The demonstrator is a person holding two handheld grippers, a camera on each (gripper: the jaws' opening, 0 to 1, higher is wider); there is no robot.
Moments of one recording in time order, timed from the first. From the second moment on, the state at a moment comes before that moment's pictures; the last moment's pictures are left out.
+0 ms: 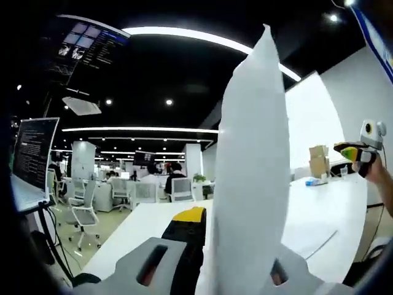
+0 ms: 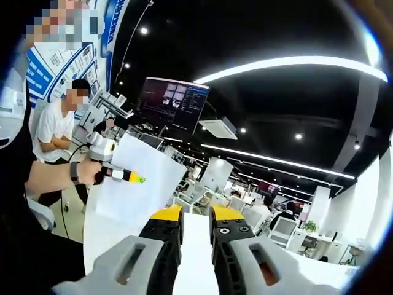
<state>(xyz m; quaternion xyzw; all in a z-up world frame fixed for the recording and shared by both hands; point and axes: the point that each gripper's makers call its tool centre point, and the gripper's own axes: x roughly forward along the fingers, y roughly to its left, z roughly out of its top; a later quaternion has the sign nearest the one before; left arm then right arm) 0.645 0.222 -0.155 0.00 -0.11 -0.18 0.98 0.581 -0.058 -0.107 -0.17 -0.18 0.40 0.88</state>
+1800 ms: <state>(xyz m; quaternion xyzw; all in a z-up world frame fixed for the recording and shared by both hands) 0.687 0.284 -0.240 -0.43 -0.12 -0.14 0.88 0.593 -0.086 -0.122 -0.14 -0.15 0.38 0.90</state>
